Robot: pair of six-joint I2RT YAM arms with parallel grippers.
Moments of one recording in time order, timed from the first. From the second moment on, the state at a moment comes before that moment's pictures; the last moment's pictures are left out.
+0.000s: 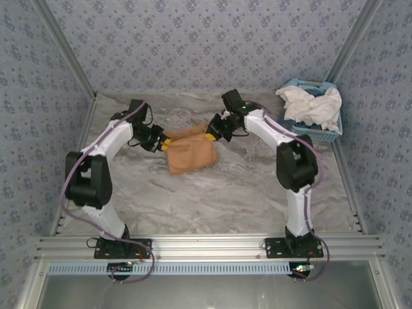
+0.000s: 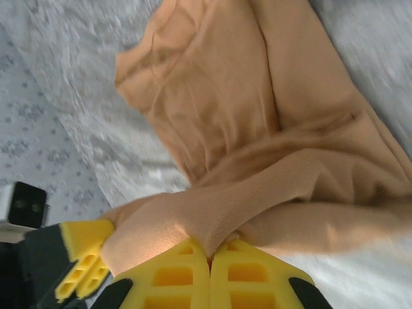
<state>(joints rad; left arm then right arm) -0.18 1.80 1.38 -0.80 0.49 -1.13 0.45 2.12 1.78 -0.68 -0.58 1.02</state>
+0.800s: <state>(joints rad) -0.04 2.11 1.70 -0.72 0.41 -1.07 0.34 2.43 1.94 -0.14 -0.67 1.16</state>
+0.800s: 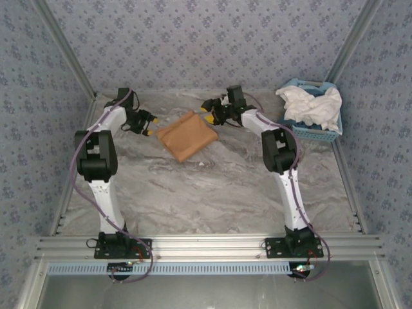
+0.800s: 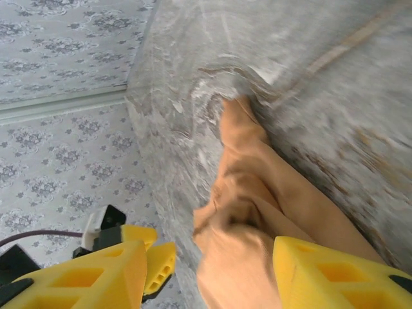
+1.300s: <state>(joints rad) -0.19 2.23 1.99 -0.87 0.36 -1.01 0.41 2.32 1.79 -0.14 -0.64 1.06</state>
